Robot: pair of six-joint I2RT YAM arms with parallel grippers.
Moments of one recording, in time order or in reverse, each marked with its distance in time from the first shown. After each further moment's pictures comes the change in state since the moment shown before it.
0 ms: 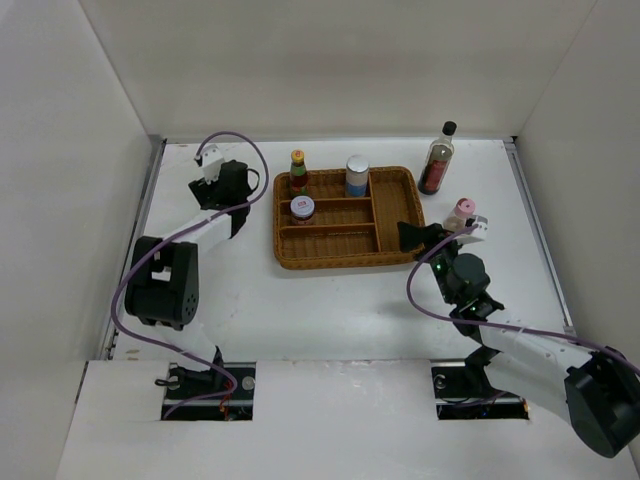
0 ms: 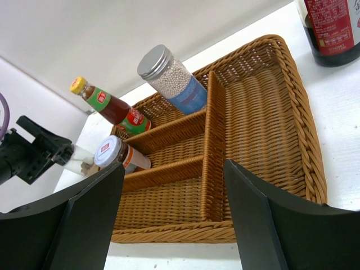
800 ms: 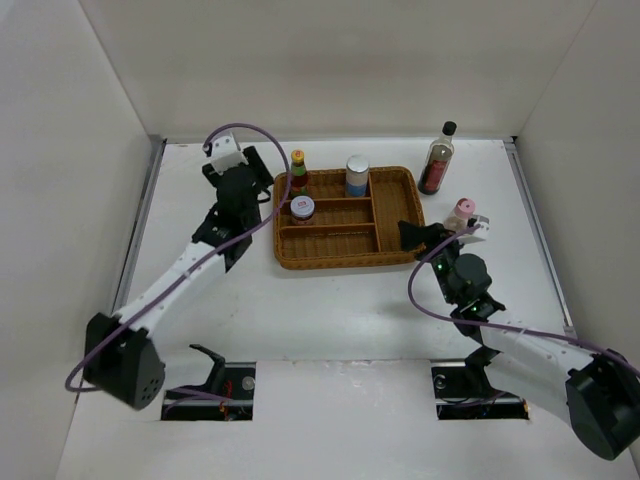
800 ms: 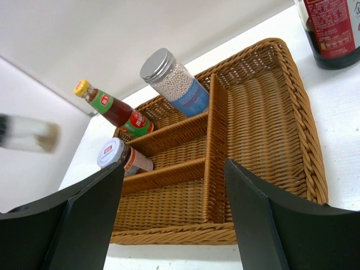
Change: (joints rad) left arm -0.201 -0.384 -0.053 0.004 -0.006 0.077; right arm -0.007 -0.012 0.000 0.000 -0.006 0.004
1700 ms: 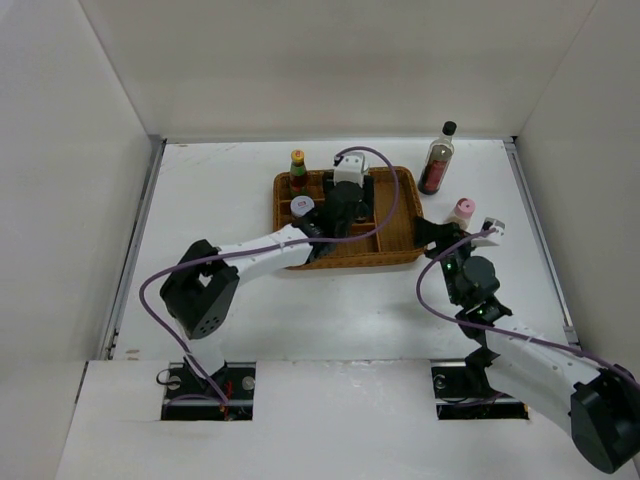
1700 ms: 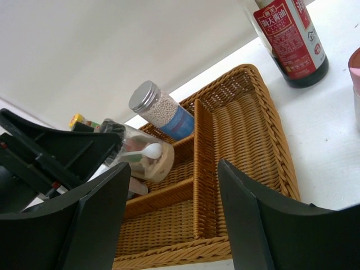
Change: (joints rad) left arm -0.455 0.448 0.264 0.093 0.138 0.037; right arm -0.040 -0.080 -0.014 -0.030 0.075 0.029
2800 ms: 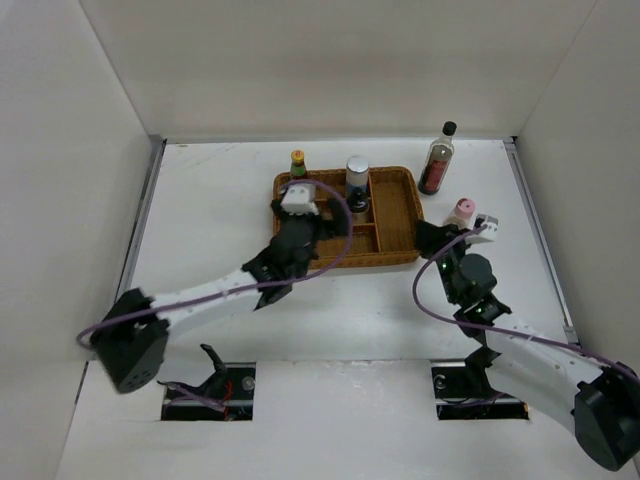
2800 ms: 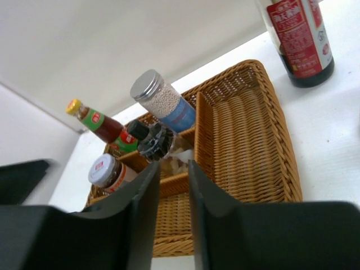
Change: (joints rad) left arm -0.032 -0.357 -0.413 0.237 -0.056 -0.031; right arm 0.037 0.001 0.018 -0.029 0.000 -0.067
